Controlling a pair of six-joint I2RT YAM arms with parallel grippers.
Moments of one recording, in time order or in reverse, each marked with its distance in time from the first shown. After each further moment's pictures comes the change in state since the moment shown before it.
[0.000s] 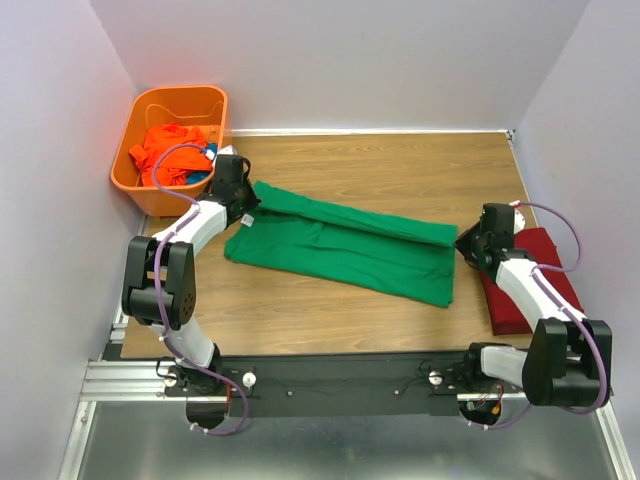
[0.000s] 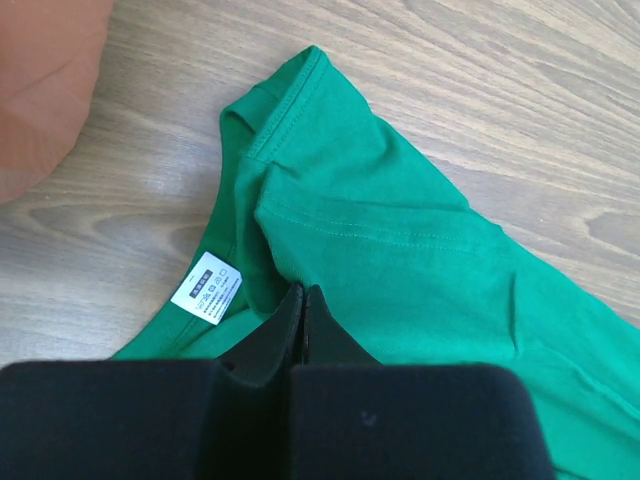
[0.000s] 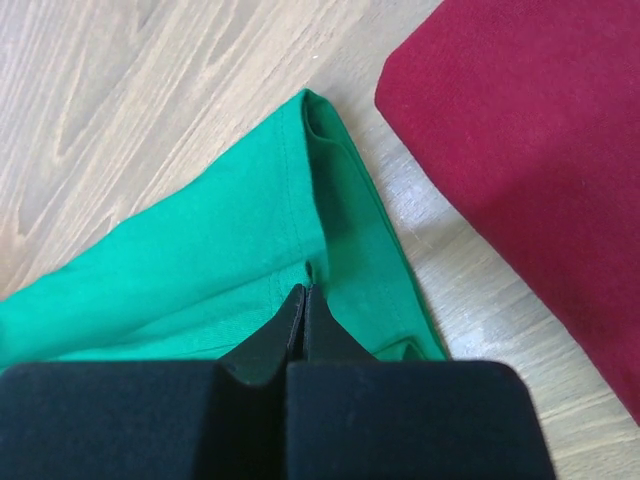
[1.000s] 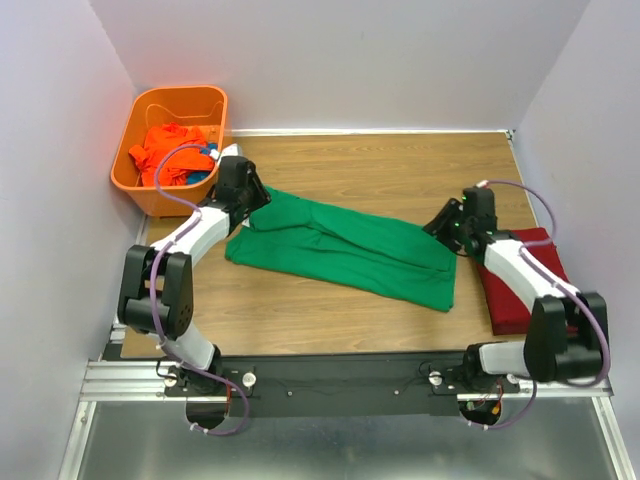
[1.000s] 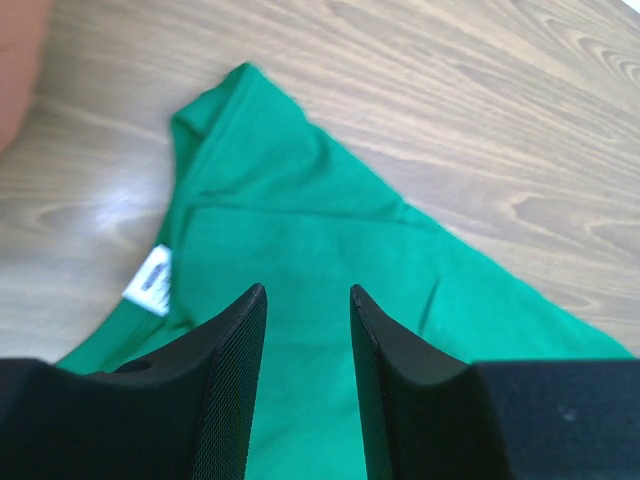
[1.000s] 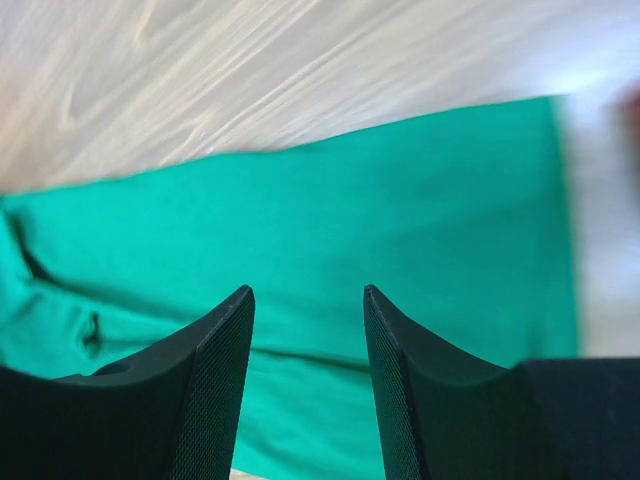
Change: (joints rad) left arm -0.036 -0.087 -0.073 0.077 0.032 -0.045; right arm 0.103 0.079 0.110 -0.016 -0.128 -0.085
